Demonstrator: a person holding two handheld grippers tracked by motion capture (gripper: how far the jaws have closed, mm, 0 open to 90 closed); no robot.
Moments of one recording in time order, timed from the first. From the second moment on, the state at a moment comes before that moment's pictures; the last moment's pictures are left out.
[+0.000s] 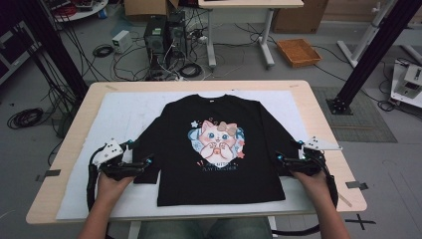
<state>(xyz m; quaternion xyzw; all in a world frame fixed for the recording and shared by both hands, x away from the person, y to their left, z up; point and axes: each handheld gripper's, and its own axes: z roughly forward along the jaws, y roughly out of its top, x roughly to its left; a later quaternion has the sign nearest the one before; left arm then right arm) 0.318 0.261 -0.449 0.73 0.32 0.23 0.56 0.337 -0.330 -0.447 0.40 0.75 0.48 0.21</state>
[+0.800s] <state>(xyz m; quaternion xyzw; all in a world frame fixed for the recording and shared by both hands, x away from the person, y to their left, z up) 0.310 0.255 -0.437 0.74 0.31 0.25 0.55 0.321 -0.328 -0.435 0.37 0.78 0.46 0.21</state>
